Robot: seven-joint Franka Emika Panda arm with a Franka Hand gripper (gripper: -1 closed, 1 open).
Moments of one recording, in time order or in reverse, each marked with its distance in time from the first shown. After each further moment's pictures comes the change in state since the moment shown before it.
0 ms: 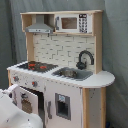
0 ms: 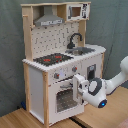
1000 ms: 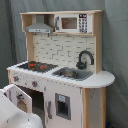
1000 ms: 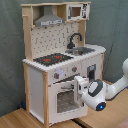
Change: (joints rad) arm 0.019 0.000 0.042 0.050 0.234 -0.086 -0.170
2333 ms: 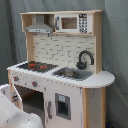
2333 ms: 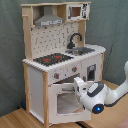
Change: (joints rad) arm 0.000 -0.002 0.061 0.095 0.257 -0.114 -0.215
